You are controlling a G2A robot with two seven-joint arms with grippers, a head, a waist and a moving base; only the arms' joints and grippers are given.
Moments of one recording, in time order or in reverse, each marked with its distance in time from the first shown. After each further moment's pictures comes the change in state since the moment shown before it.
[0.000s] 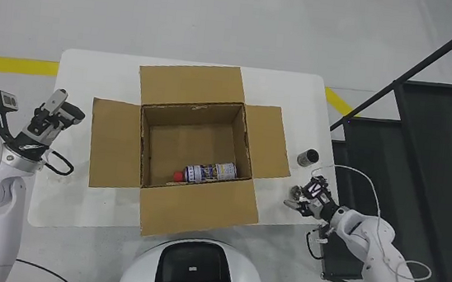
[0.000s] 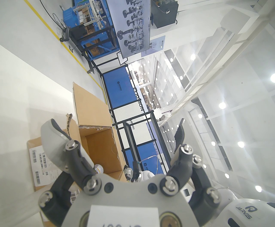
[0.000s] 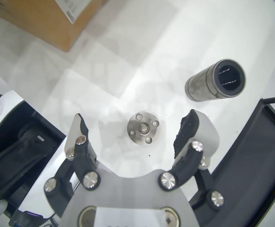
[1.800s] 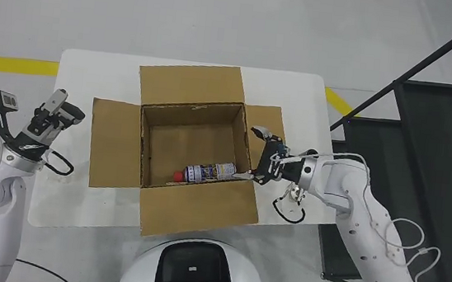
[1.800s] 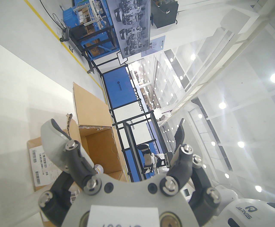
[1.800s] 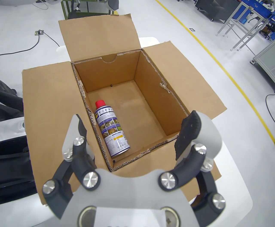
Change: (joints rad) left arm 0.000 0.000 0.000 0.000 0.000 0.000 0.000; right arm 0.347 0.001 -0.284 -0.322 0.071 -0.186 0.095
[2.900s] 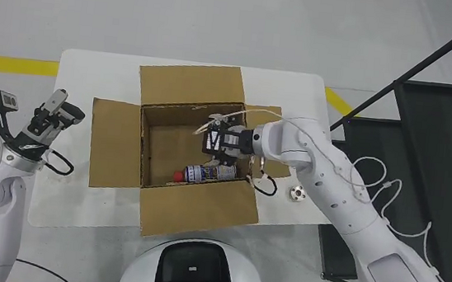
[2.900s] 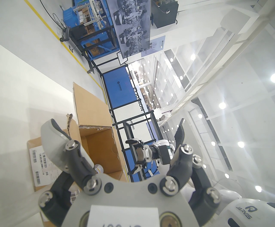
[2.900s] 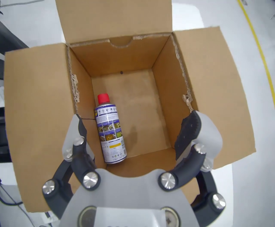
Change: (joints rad) left arm 0.000 0.000 0.000 0.000 0.000 0.000 0.000; right arm 0.526 -0.086 -0.459 0.265 0.241 0.025 0.549
